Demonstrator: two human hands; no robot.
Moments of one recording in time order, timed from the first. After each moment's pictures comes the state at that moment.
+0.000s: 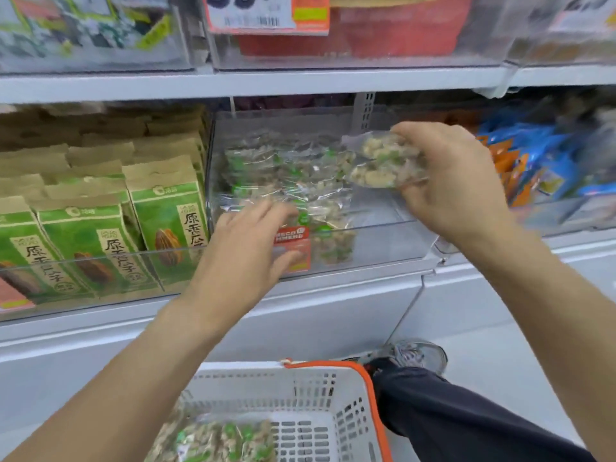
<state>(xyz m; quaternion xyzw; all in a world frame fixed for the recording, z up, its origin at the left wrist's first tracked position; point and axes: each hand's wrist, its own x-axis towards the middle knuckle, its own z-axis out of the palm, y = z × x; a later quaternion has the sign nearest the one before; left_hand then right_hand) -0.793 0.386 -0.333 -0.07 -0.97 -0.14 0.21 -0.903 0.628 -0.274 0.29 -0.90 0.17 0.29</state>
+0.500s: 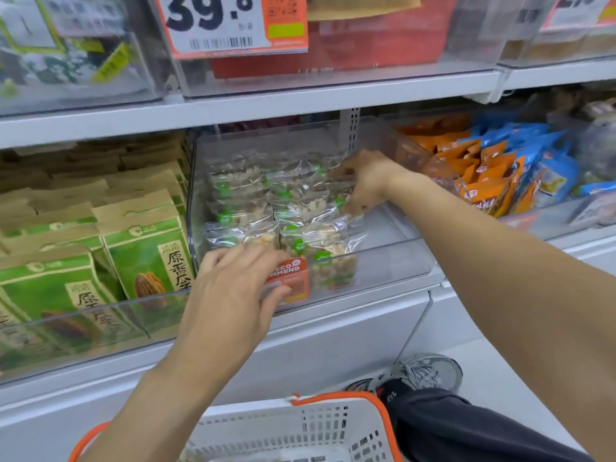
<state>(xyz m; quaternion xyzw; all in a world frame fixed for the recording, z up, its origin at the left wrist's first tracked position) -0.797 0.377 -0.350 -0.10 -0.95 -0.11 0.26 -1.021 0.559 -0.290 0.20 -0.97 0.13 -0.09</state>
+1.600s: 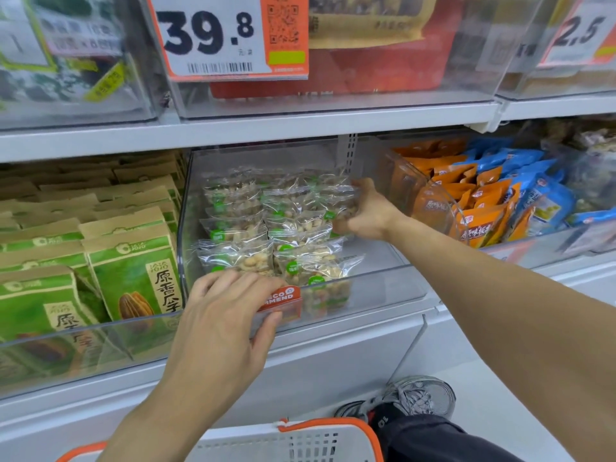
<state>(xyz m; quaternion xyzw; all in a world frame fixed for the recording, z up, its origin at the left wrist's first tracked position) -0.797 0.379 -0.357 -0.10 -0.95 -0.12 0.27 -1.030 0.567 -0.336 0.13 -0.91 0.38 -0.10</state>
